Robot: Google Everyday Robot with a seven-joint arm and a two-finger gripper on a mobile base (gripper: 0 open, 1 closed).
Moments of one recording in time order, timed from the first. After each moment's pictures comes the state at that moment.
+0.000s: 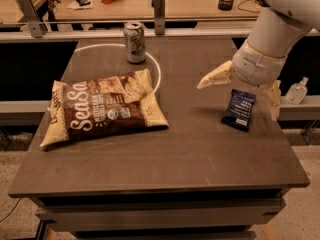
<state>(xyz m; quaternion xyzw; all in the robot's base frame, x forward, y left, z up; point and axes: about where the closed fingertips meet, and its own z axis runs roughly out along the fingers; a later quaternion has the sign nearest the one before) 0.513 -0.187 0.860 -0.97 0.24 0.02 0.09</state>
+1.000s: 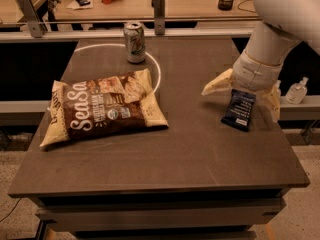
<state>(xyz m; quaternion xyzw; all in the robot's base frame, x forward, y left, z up) 0.527 -0.208 0.829 -0.97 0.24 0.03 0.06</state>
